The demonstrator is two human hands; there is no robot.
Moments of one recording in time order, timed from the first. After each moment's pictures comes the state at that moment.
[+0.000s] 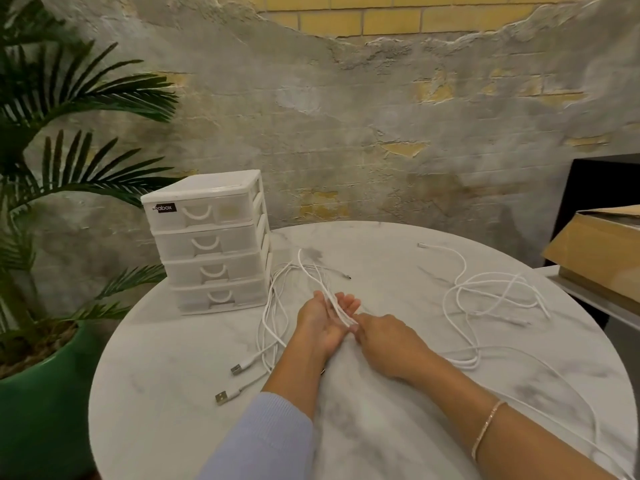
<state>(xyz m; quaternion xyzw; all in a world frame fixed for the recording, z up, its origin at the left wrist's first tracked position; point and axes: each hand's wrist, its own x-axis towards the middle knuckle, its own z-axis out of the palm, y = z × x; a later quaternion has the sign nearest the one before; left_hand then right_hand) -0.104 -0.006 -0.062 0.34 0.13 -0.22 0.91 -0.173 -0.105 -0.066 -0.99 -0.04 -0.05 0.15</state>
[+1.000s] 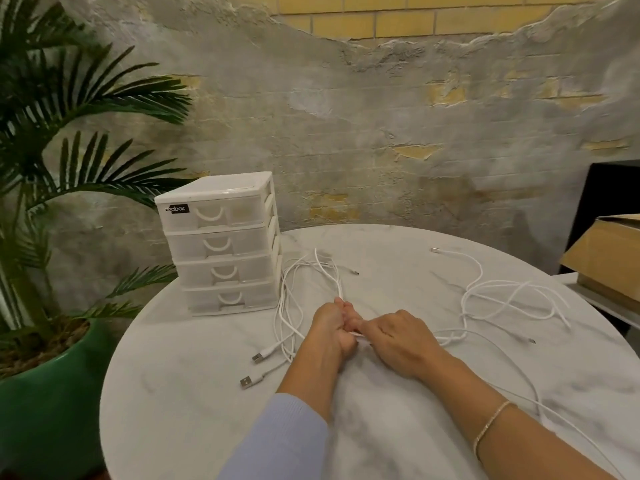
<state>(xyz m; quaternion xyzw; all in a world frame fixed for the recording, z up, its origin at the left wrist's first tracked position) -0.099 -0.006 -0.060 0.35 0.16 -0.25 0.89 -0.172 -0.106 -0.057 -0.97 -0.06 -0.08 0.22</state>
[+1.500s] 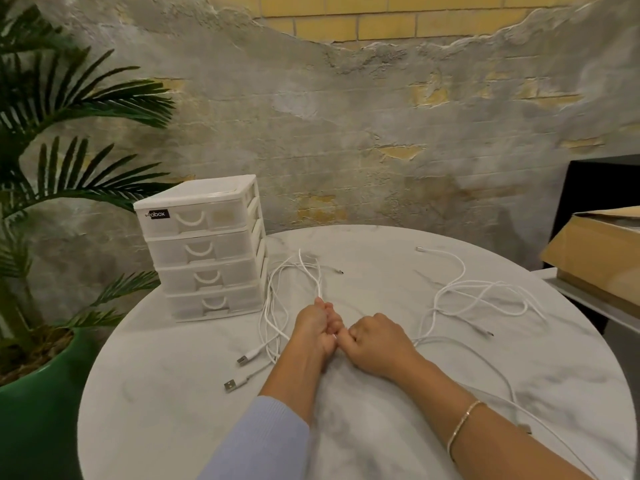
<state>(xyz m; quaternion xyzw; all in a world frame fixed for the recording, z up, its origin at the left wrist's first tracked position) -0.098 -0.007 -0.063 0.42 0.15 -0.20 0.87 -0.165 -0.097 -0.065 -0.97 -0.02 -0.08 0.22</state>
